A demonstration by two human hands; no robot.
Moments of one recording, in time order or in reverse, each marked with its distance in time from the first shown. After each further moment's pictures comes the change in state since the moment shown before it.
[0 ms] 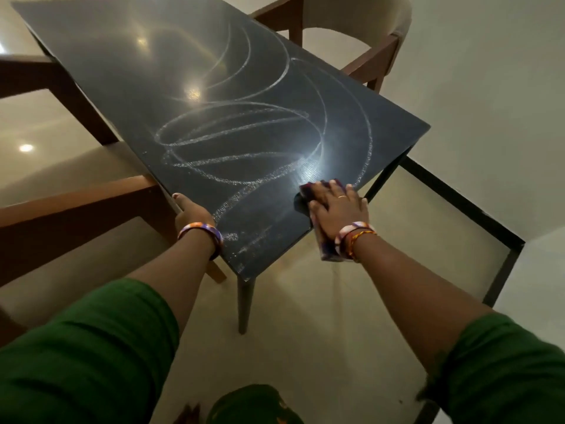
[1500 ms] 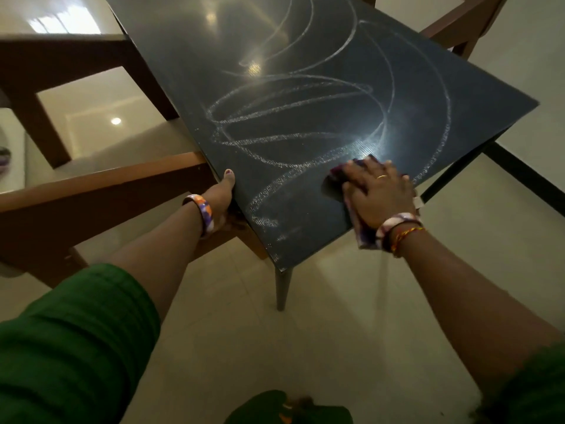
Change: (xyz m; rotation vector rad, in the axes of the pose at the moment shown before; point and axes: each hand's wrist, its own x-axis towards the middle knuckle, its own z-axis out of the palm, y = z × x) left_hand 0.038 0.013 -0.031 0.344 -0.392 0.062; right_hand 0.022 -0.012 0.008 0.002 0.047 -0.235
